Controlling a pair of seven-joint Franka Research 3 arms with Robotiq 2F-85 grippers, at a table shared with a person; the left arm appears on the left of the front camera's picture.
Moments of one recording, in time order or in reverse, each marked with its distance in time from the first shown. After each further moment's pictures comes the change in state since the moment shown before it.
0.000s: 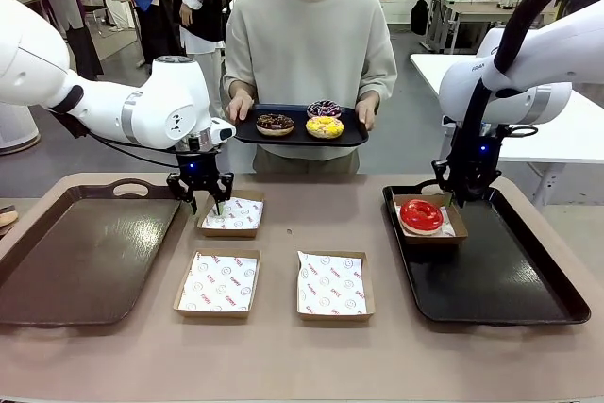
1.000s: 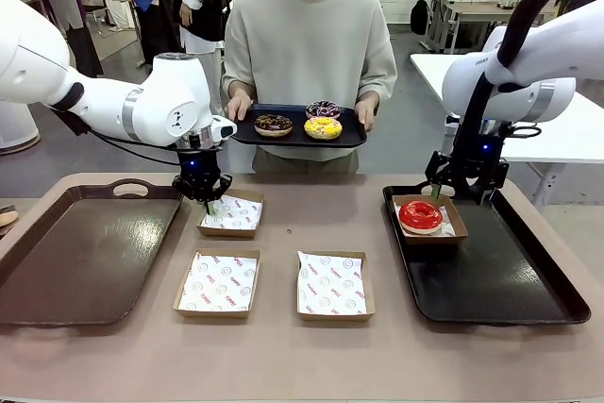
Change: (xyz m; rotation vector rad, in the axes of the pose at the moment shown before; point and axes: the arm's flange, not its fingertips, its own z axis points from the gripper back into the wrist) left arm 0.002 -0.002 0.006 -0.001 0.005 -0.005; right arm -0.004 -0.004 0.006 0.045 0.026 -0.039
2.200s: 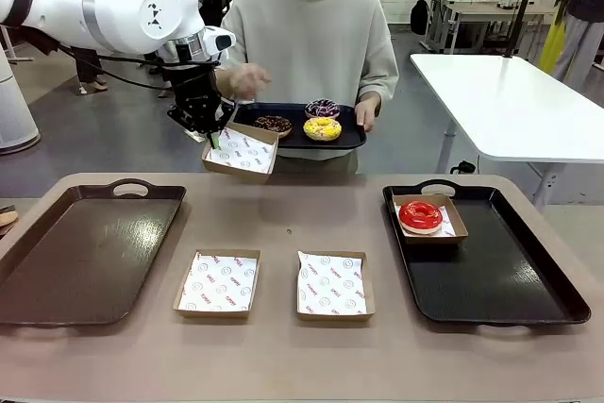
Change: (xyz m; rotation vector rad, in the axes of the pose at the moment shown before) left arm -0.026 -0.027 0.177 -0.079 -0.115 -0.021; right arm -0.205 -0.281 0.110 1.071 -0.216 -0.165
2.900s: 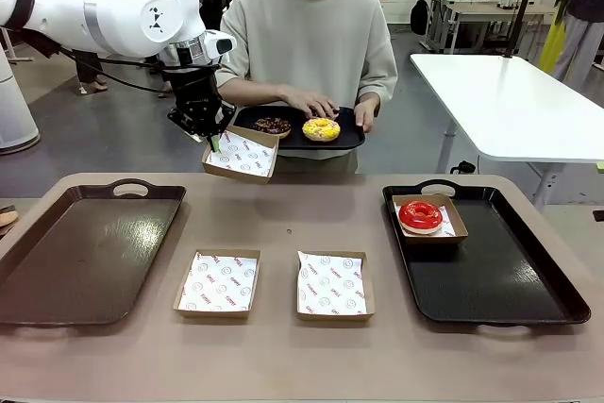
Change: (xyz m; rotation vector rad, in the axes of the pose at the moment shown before) left arm -0.002 0.000 -0.005 0.002 0.009 -0.002; right arm 0.023 -0.075 -0.034 0.071 -0.030 -0.067
